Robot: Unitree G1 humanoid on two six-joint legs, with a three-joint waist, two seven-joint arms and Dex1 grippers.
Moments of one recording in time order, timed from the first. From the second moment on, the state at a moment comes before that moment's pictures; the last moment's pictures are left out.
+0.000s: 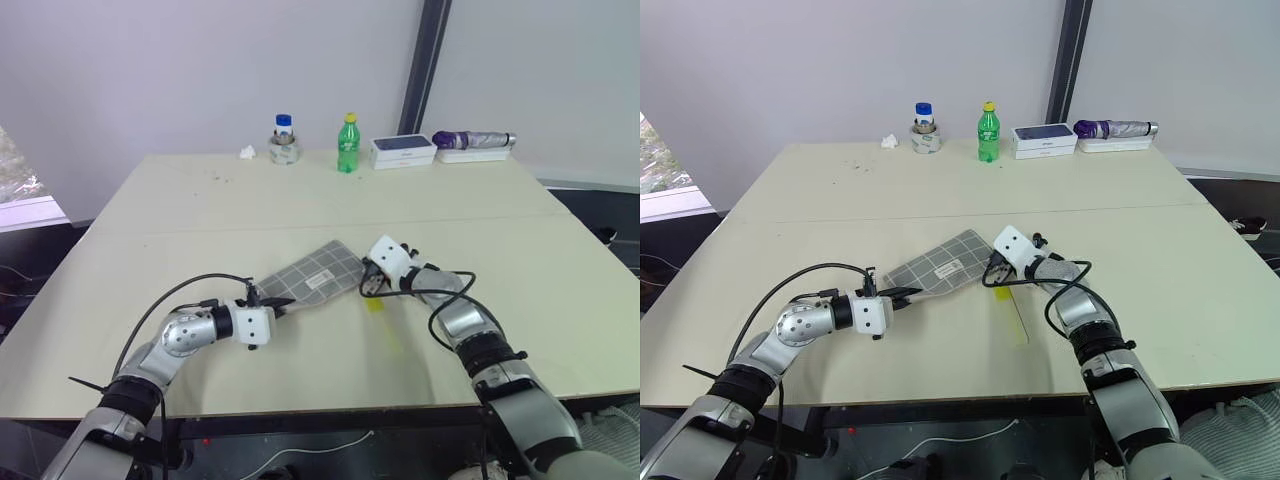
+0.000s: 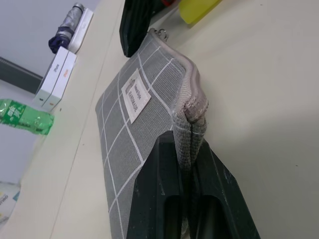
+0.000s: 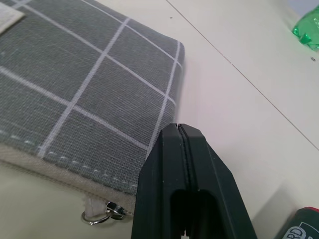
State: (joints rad) left arm -0.51 0.57 -0.25 0.53 0.23 -0.75 -0.67; right arm -0.76 -0.36 0.15 0.65 -0.16 0.00 0.57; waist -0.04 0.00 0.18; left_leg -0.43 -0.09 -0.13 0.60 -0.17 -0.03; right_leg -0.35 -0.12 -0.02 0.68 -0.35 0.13
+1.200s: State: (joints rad) left arm -0.42 0.68 -0.09 0.29 -0.03 -0.60 -0.77; right arm -0.67 -0.26 0.06 0.40 0.09 0.33 0.58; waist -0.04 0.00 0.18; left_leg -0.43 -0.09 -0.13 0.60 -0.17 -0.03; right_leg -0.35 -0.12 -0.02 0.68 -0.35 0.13
